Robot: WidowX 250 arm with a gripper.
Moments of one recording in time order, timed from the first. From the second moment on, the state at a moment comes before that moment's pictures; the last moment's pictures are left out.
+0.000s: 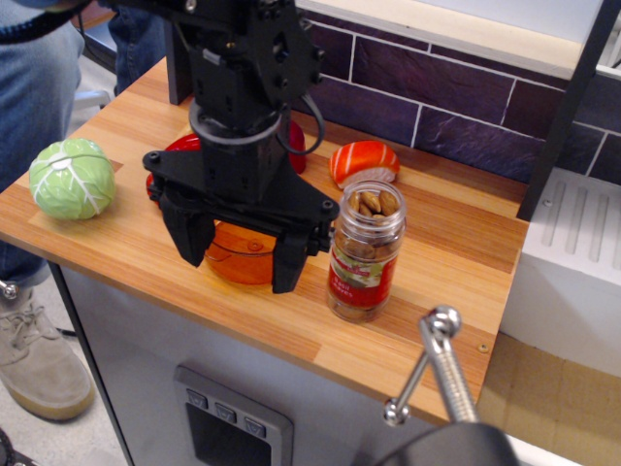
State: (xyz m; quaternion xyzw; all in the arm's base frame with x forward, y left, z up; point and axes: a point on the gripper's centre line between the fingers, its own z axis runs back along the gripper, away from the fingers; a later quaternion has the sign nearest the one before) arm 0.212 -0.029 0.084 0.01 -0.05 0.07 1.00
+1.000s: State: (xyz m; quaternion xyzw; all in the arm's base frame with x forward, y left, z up) arm 0.231 -0.102 0.116 0.14 0.01 -0.30 0.94
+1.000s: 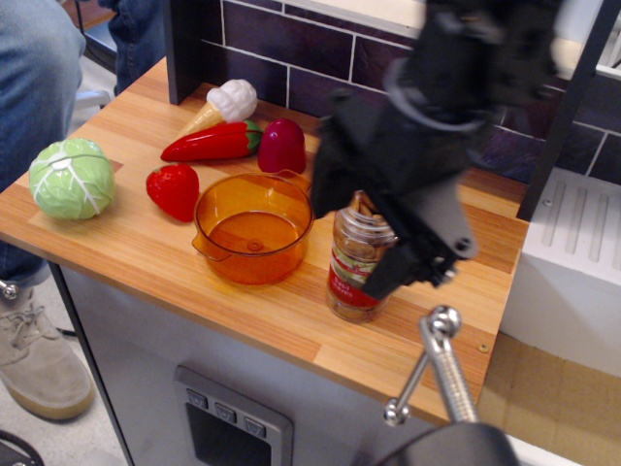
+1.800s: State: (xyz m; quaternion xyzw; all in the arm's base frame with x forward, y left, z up) arm 0.272 -0.145 0.068 0.25 0.27 -0.53 0.76
